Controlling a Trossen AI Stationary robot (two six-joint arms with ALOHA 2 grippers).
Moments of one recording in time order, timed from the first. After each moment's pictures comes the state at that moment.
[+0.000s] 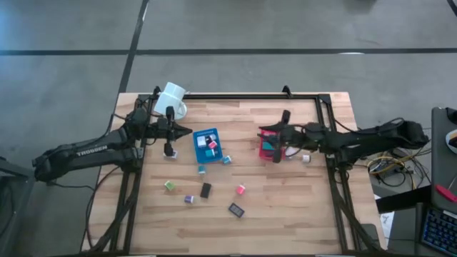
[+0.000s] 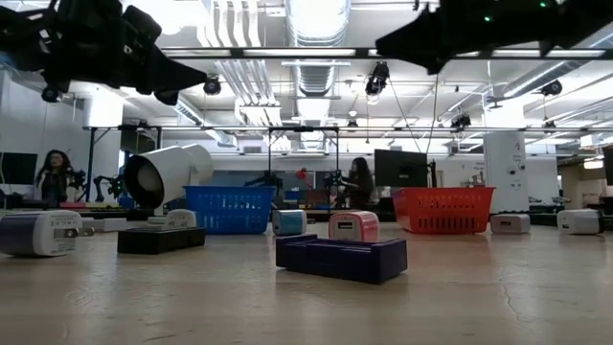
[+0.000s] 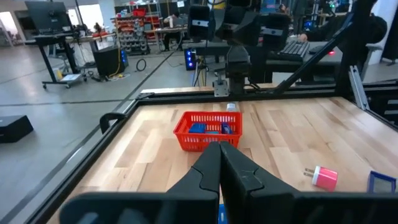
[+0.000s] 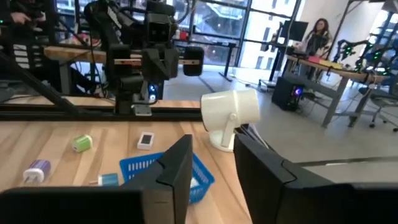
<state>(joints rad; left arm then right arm) 0.51 0.69 0.29 0.27 0.47 0.15 -0.03 1.07 0.50 0.53 0.23 -0.10</state>
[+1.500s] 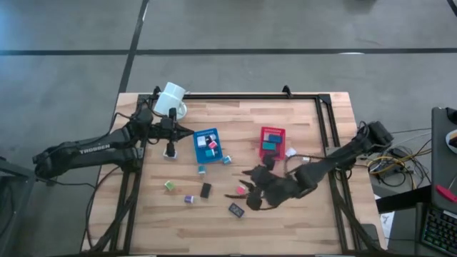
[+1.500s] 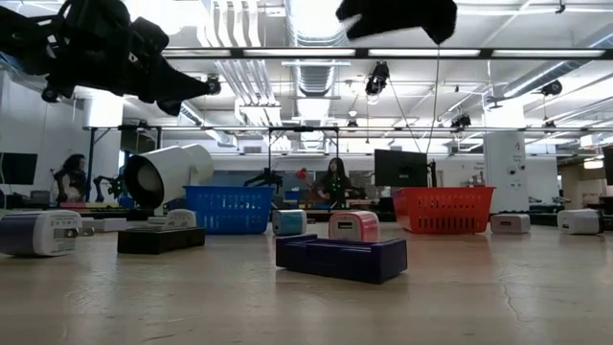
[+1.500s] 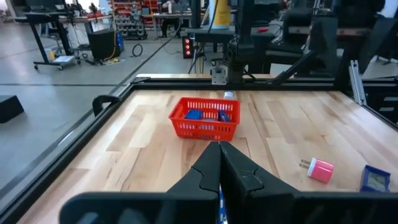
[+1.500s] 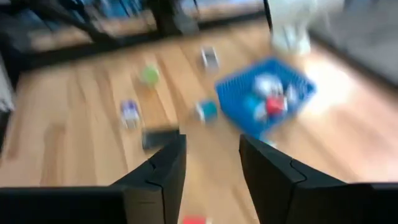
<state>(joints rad) 0.51 0.75 0.29 0.28 0.47 0.12 0.49 1.61 1.18 -0.30 0.71 0.62</state>
